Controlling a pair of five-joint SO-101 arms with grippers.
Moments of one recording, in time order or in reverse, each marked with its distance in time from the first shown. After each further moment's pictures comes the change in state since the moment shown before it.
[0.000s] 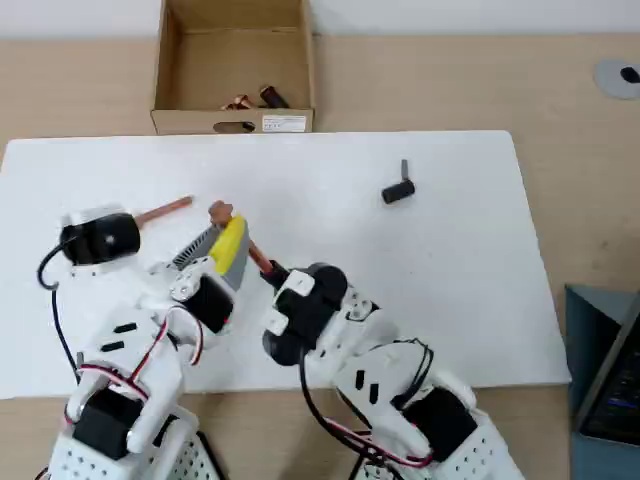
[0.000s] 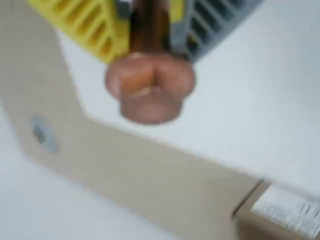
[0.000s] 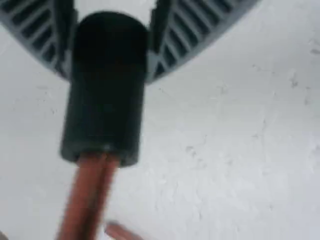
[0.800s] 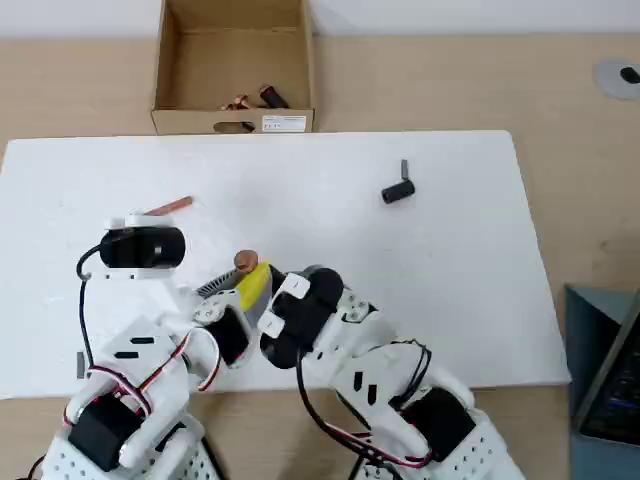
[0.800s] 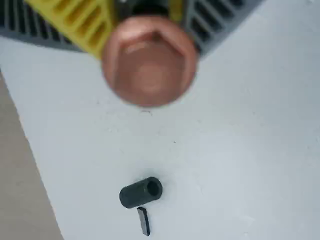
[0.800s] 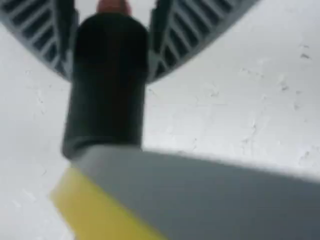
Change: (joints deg) left arm 9.8 -0.4 -3.3 16.6 -1.4; right arm -0.4 0.0 0.1 0.1 0.1
